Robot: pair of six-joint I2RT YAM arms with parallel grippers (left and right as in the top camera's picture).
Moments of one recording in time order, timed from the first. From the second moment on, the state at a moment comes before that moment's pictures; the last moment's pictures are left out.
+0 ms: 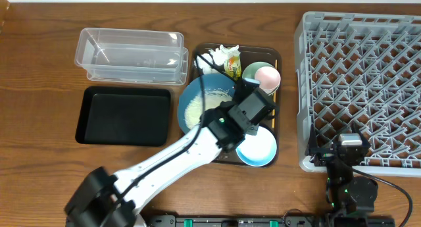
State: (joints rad) left arm -0.90 1.59 1.21 -0.60 -0.29 -0.56; right arm -0.01 0.01 0.01 -0.07 -0.02 -0.08
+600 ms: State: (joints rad) left arm -0.70 1.40 1.21 -0.69 -0.28 -0.56; right arm -0.01 0.01 0.01 -0.07 -0.02 -0.08
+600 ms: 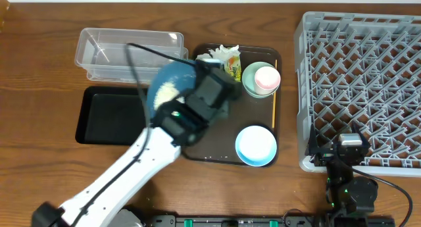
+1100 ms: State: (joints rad) left arm -0.35 1.34 1.21 -0.70 0.03 -0.56; right arm -0.01 0.01 0.01 -0.07 -0.02 -0.08
